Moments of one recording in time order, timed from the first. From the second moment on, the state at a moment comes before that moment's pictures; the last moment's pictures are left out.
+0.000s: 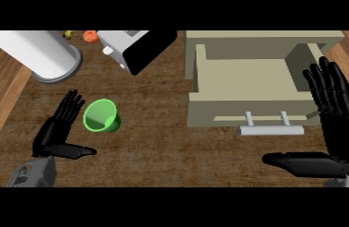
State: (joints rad) left arm -0.23 0.27 0.23 -0.85 0.07 -0.40 -0.56; right arm -0.06 -0.15 -0.09 -1.97 0.00 0.12 -0.01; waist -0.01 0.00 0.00
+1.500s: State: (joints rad) left arm -0.51 0.31 0.26 -0.19 -0.06 -0.32 -0.95; right arm -0.08 -0.13 -0.06 -1.97 0.01 0.15 -0.01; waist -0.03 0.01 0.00
